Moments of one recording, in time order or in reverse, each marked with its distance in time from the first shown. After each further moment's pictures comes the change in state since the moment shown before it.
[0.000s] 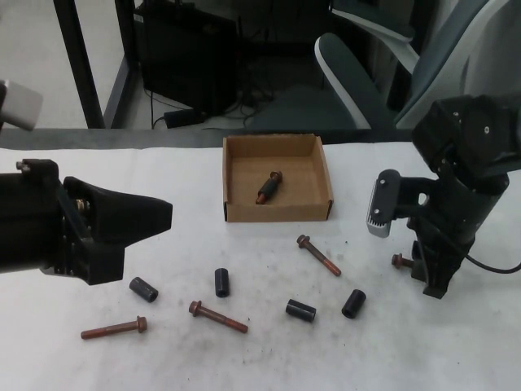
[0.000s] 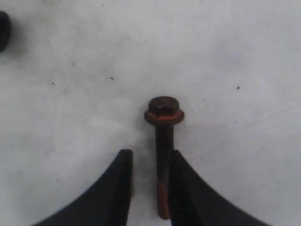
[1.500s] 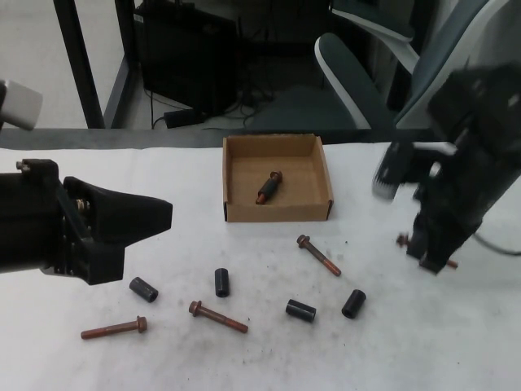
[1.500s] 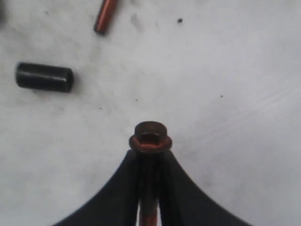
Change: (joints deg) left arm 0.0 0.0 0.0 0.0 0.0 0.0; right arm 0.0 -9.7 -0.8 5.4 -8.1 8.7
